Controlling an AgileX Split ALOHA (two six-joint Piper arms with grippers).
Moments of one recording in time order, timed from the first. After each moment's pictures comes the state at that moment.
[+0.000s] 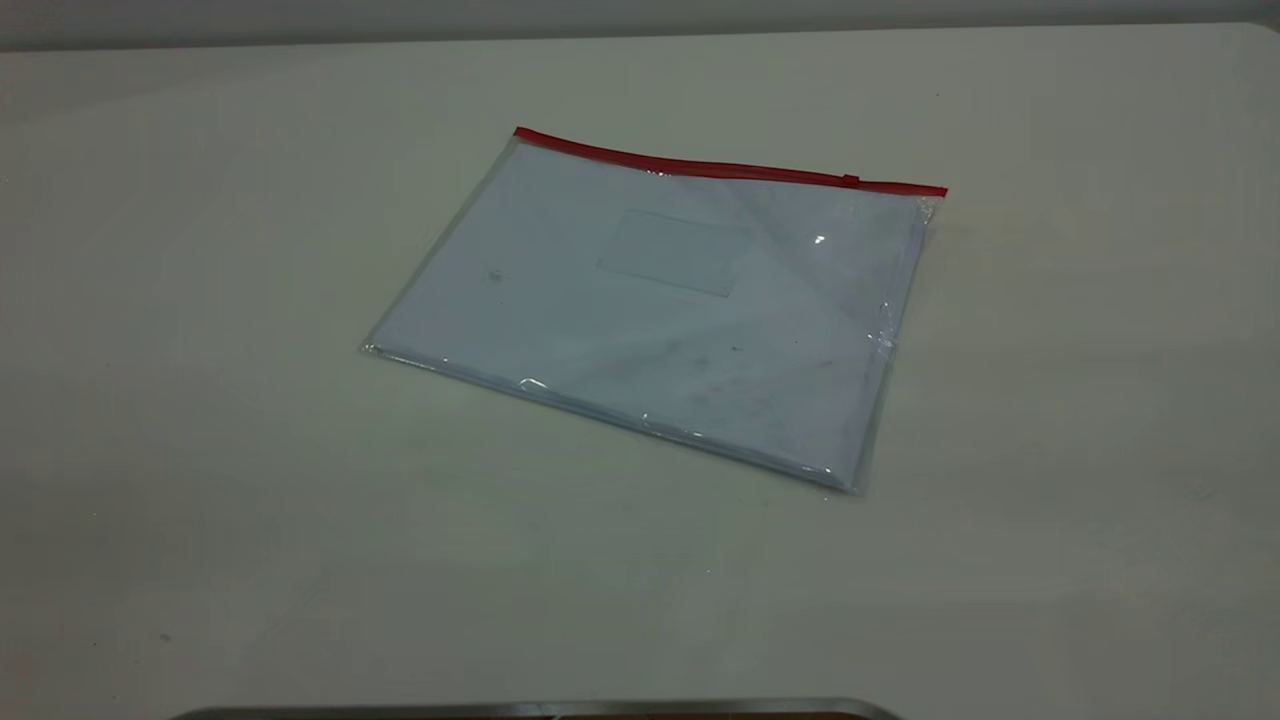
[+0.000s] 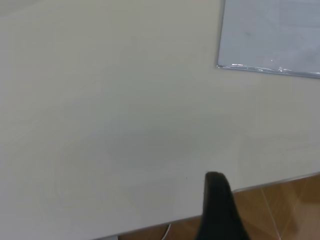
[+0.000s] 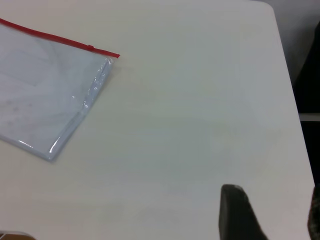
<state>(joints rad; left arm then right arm) -0.09 -0.02 -0.49 -0.08 1.14 0.11 0.01 -0.02 -0.48 0.01 1.13 -0.07</state>
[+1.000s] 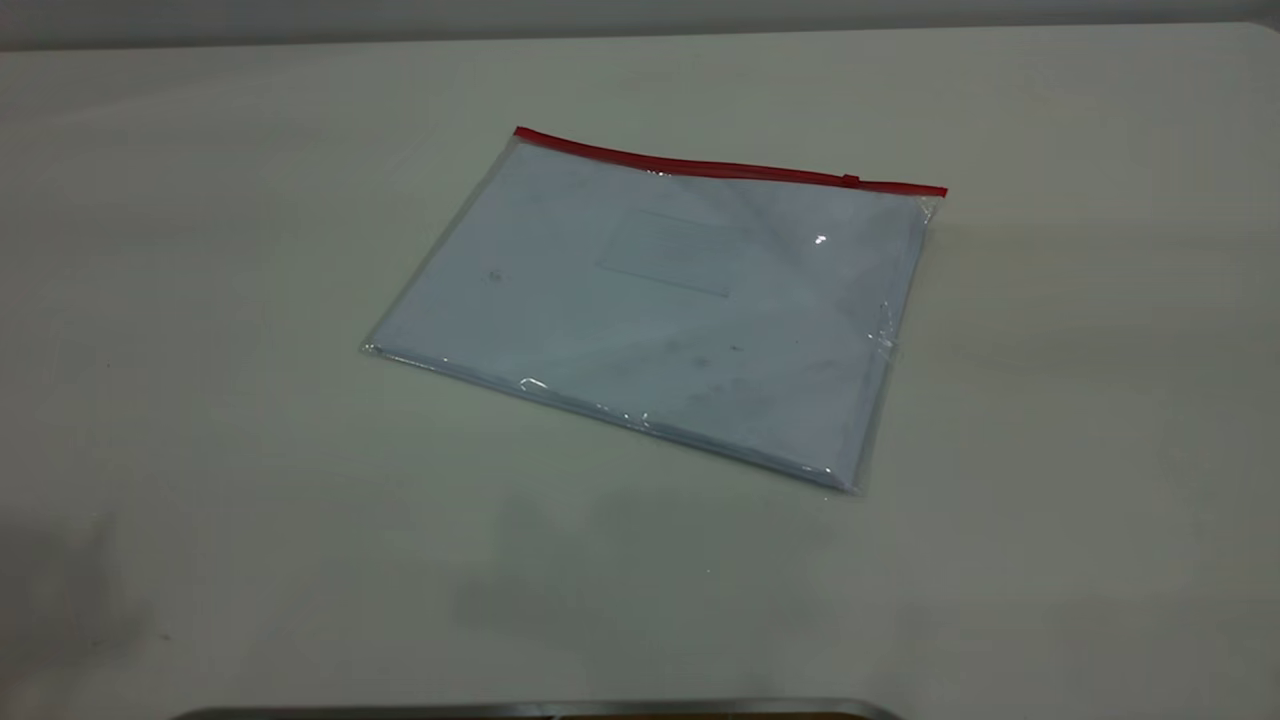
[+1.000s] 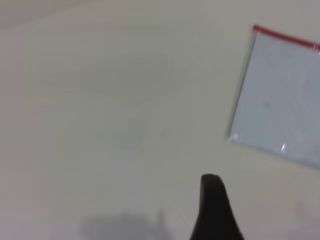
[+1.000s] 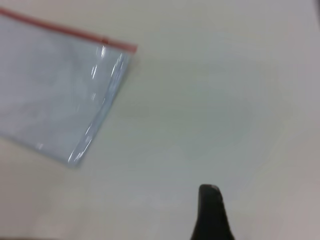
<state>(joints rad) -0.09 0.92 -0.82 -0.05 0.66 -0.06 0.01 0.50 -0.50 0.10 0.84 -0.04</state>
